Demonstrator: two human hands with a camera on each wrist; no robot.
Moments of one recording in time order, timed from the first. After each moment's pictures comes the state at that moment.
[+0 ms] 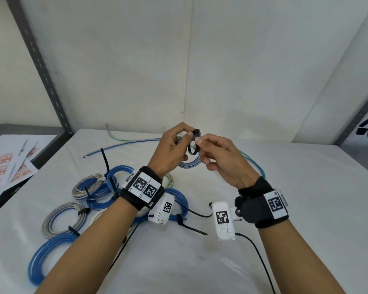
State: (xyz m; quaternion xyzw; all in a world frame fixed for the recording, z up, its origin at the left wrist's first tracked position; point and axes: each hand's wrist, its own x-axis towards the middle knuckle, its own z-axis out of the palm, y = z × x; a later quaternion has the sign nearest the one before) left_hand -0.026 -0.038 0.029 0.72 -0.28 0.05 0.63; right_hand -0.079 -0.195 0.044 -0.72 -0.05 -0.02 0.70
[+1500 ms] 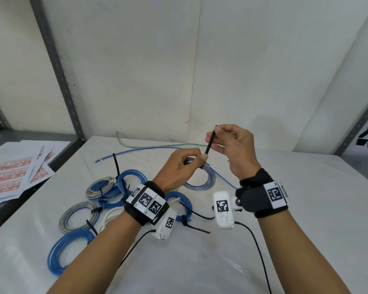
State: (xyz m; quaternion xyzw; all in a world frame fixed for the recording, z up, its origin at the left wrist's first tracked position) left_hand -0.070 -0.027 0.033 0.75 -0.32 0.01 0.58; right_hand -0.083 -0.187 0.076 -0.65 0.03 -0.22 0.73
